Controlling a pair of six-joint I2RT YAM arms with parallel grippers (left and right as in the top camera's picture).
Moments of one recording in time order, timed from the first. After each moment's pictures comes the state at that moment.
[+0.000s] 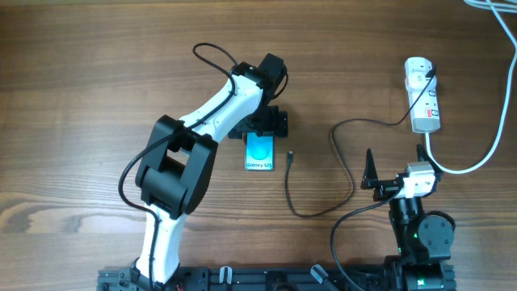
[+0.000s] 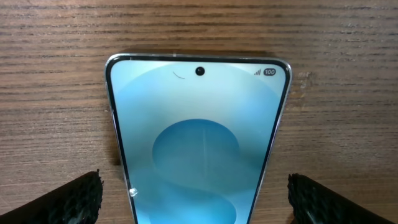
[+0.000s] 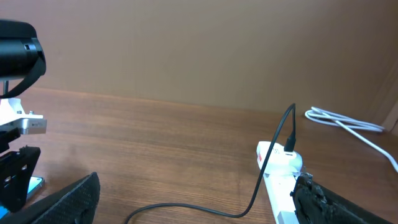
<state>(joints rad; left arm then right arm) -0.54 2.19 1.66 -1.04 0.08 -0.51 0.04 0.02 0.01 0.00 -0.03 -0.10</state>
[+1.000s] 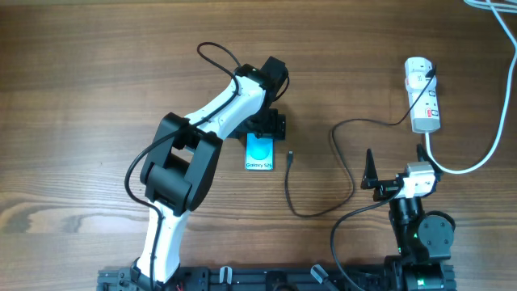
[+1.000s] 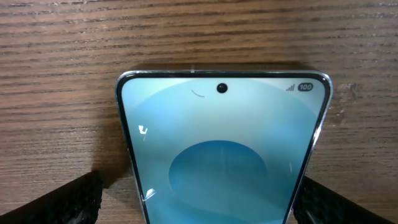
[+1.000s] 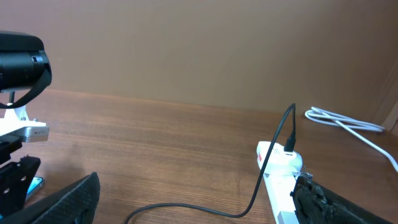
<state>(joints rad) -0.55 2.23 1.67 -1.04 0.02 -0.47 0.04 0.02 0.01 0.00 -0.03 -0.10</state>
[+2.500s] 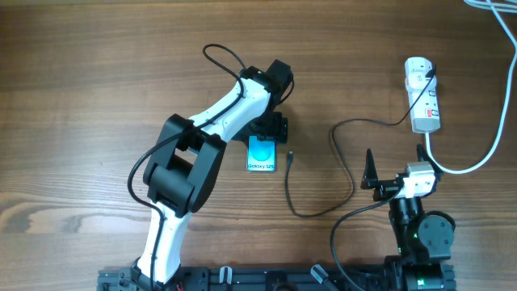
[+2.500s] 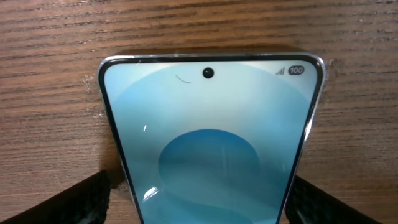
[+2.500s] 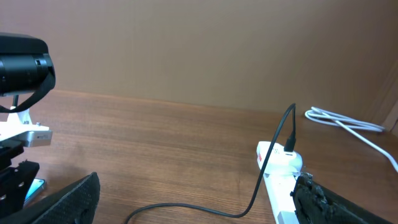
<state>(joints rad) -0.57 2.23 1.67 -1.06 0.03 -0.47 0.04 0.02 0.01 0.00 -0.03 -0.10</state>
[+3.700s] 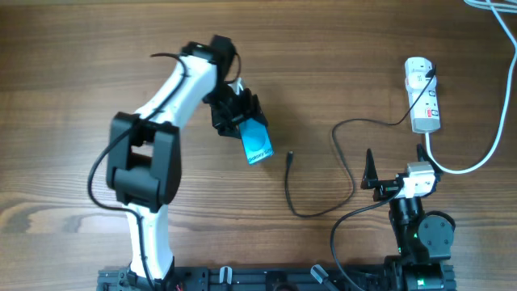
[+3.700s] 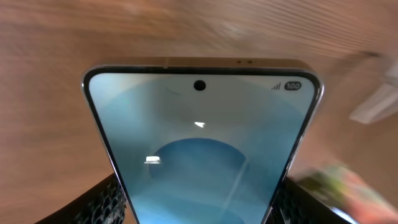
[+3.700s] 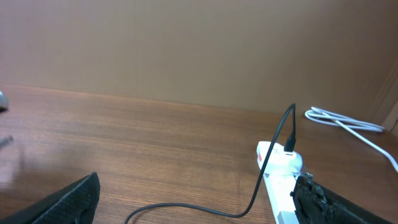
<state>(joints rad) -0.29 2.14 1.69 -1.22 0.61 -0.49 0.04 0.02 0.01 0.00 -0.03 -0.10</state>
